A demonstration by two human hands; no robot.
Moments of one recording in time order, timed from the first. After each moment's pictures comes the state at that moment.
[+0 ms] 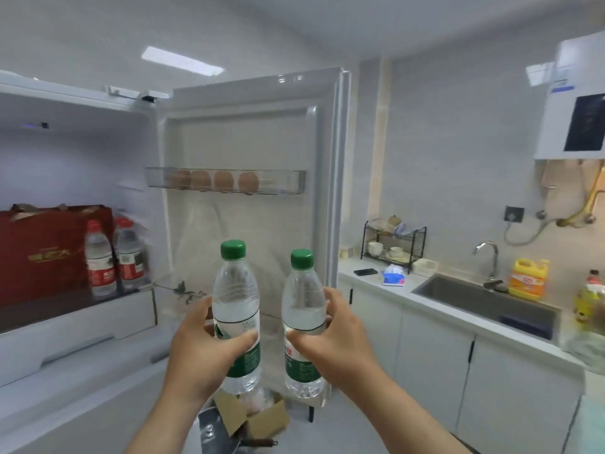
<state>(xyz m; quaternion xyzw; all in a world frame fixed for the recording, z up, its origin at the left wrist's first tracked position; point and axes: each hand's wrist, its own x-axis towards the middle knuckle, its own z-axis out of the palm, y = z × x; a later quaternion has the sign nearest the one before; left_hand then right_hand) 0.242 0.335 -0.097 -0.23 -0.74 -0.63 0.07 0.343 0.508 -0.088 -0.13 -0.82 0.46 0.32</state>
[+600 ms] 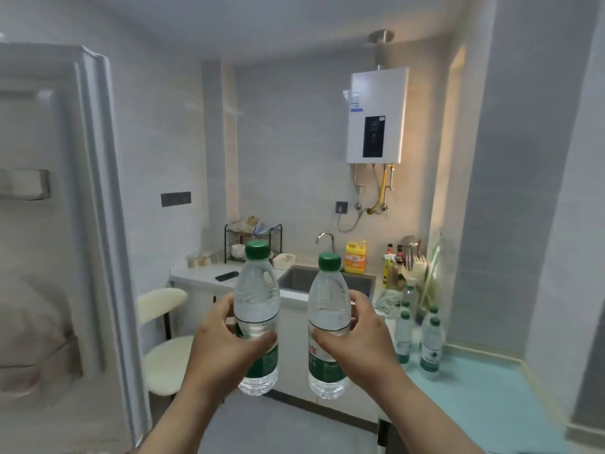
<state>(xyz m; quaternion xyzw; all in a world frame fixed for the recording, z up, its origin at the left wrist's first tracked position) 0.425 0.586 -0.094 -0.43 -0.64 -0.63 -0.11 0.605 0.698 -0.096 -0.35 -0.73 0.37 0.45</state>
